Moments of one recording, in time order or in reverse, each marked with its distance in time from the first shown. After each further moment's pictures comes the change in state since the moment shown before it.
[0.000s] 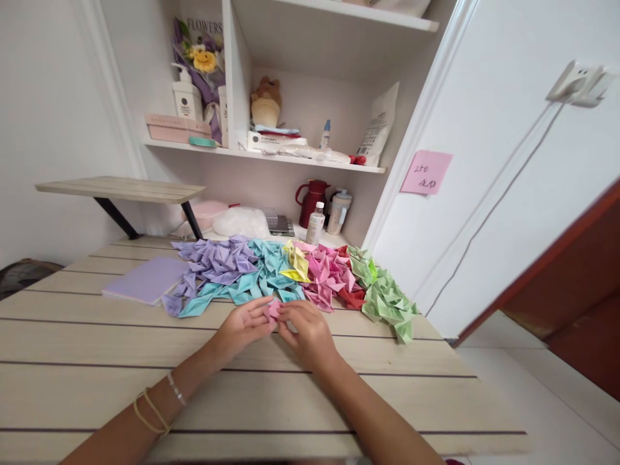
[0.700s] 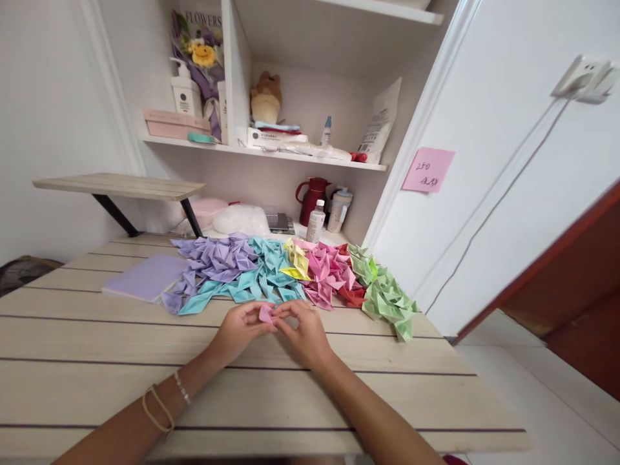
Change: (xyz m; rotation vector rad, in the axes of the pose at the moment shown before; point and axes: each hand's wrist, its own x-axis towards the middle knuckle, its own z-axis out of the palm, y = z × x) left_hand 0.003 -0.007 0.002 0.087 0.161 0.039; right_hand 0.004 -0.001 0.005 0.304 -0.058 0.333
